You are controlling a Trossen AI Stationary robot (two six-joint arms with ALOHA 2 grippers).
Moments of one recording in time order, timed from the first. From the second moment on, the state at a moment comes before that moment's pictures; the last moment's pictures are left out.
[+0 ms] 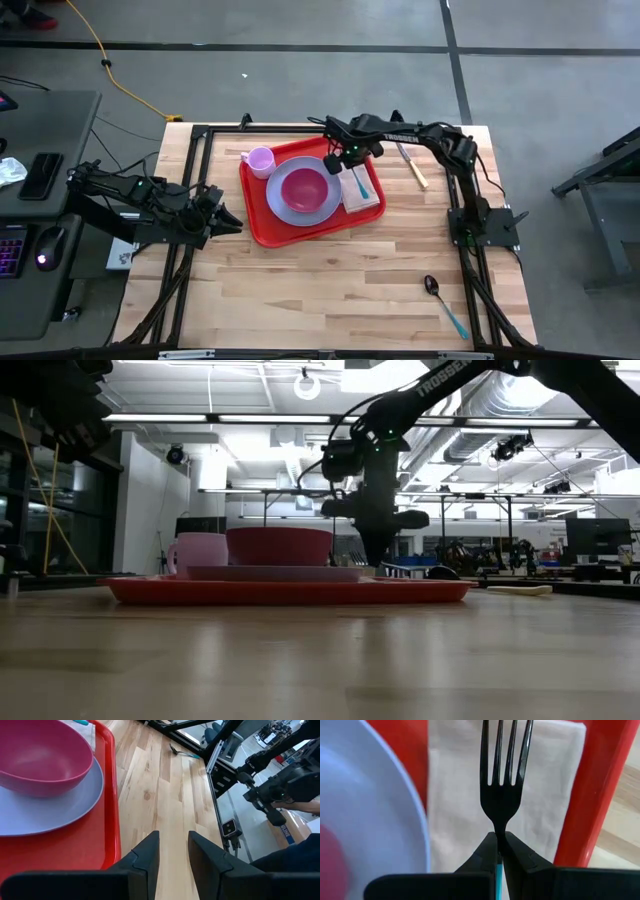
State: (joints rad) left arm -0.31 0.33 0.46 -0.52 -0.09 -0.61; right arm -0.47 2.08 1.65 -0.98 0.02 0.68
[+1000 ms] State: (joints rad) left arm -0.31 0.33 0.46 -0.53 -0.04 -0.66; right arm -0.49 2.08 1.51 -0.80 -0.03 0.73
